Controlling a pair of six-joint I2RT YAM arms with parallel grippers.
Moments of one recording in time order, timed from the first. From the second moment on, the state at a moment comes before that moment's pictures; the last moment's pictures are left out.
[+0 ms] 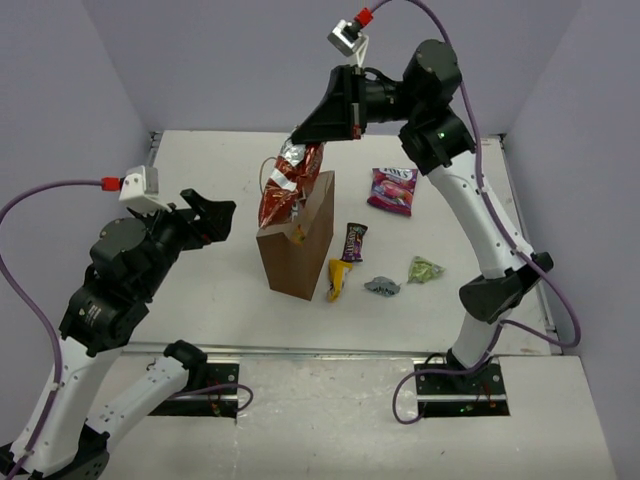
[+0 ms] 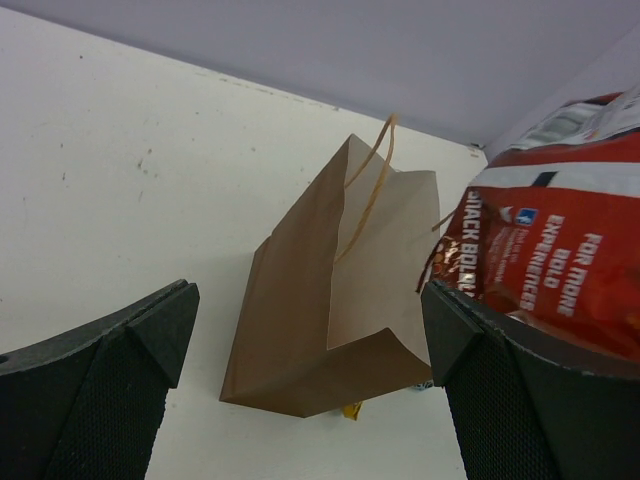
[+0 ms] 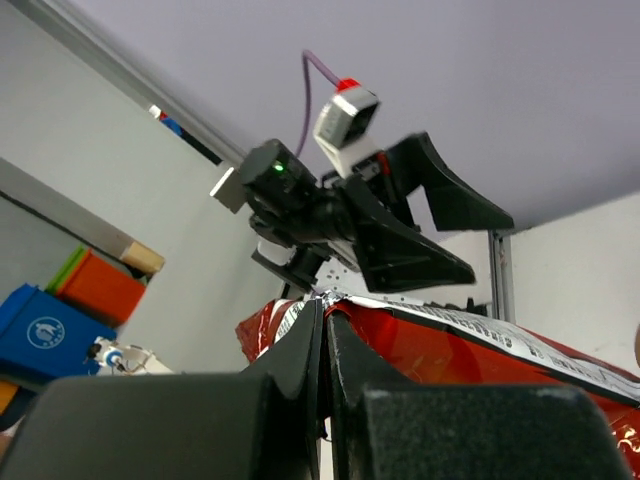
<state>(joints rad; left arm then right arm) -0.48 0.69 1.17 -0.65 -0.23 -0.54 0.54 1.80 2.26 -0.12 -1.20 1.06</state>
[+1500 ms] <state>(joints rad) -0.48 0.67 1.17 -0.65 -0.24 -0.54 0.11 1.76 1.61 -0.51 -0.47 0.62</state>
